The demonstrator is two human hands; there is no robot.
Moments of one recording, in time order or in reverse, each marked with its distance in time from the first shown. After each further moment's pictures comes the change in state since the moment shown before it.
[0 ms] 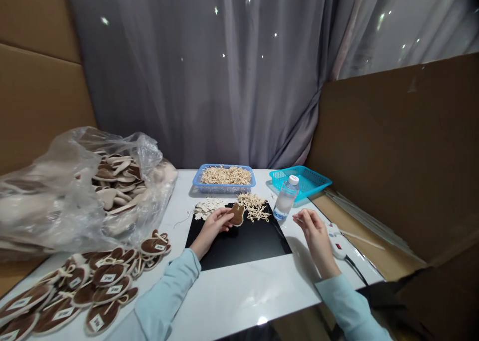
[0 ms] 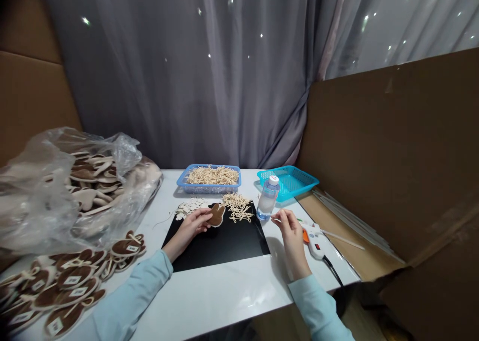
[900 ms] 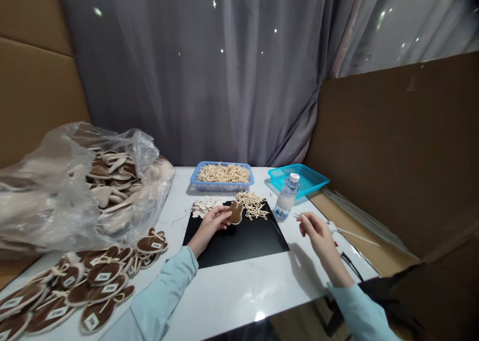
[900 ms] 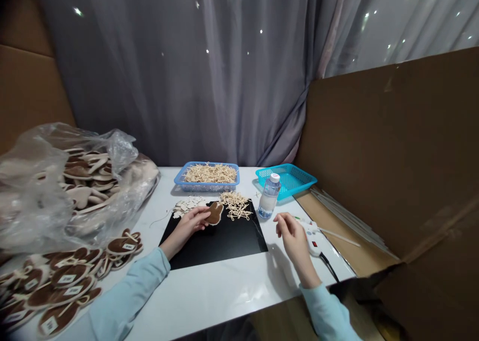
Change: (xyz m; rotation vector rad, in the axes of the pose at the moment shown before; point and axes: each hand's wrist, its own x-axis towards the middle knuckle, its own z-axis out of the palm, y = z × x) left_hand 0.003 -0.003 -0.001 0.010 -0.011 -0.008; right_hand -0.011 -0.021 -0.019 -0.397 -0.119 -0.027
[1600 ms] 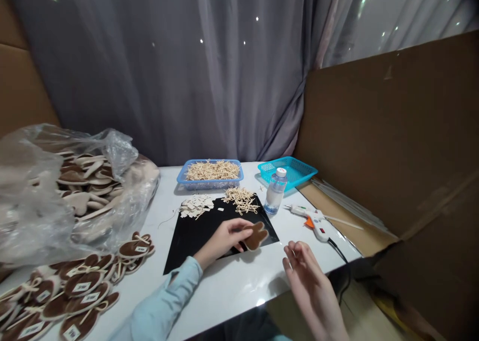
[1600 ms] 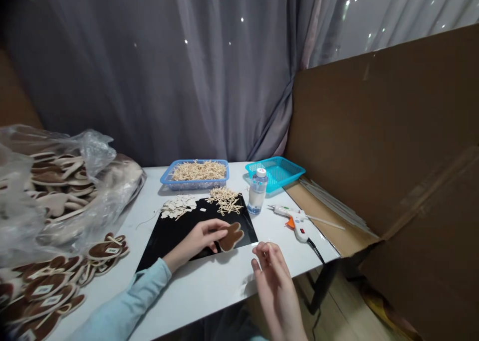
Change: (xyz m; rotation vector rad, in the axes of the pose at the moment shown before) left_hand -0.035 0.000 0.058 0.153 -0.419 -0.025; right_hand -0.101 -0.040 0.022 1.143 0.181 0.533
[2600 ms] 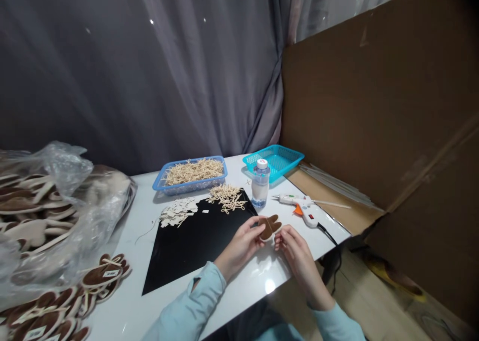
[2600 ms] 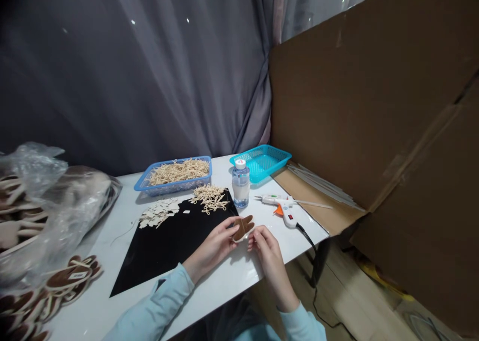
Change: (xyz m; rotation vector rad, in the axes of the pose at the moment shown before) left_hand 0.027 -0.017 0.078 -0.527 -0.112 -0.167; right_hand 0.054 0.001 -0.035 -0.326 -0.149 -0.103
